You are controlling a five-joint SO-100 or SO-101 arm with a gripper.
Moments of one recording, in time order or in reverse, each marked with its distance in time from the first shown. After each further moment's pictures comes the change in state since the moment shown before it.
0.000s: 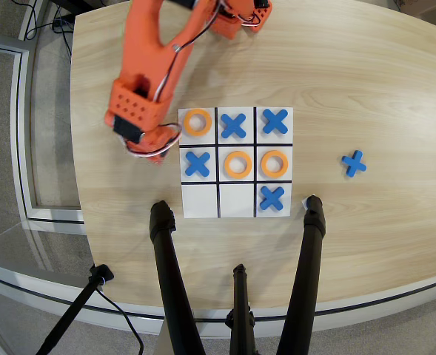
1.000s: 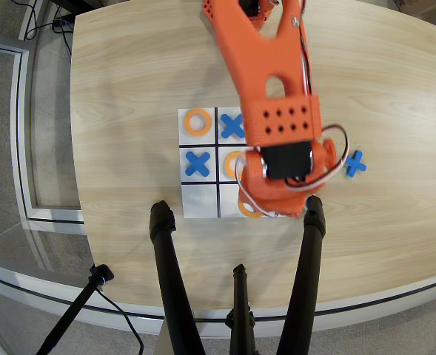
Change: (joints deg) arm -37.4 -1.0 -21.4 5.7 17.8
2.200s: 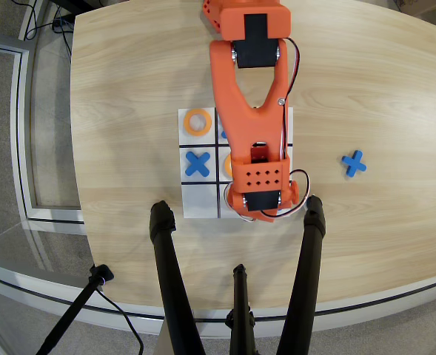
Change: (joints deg) arm 3.6 -26.2 -14.9 -2.6 0.2
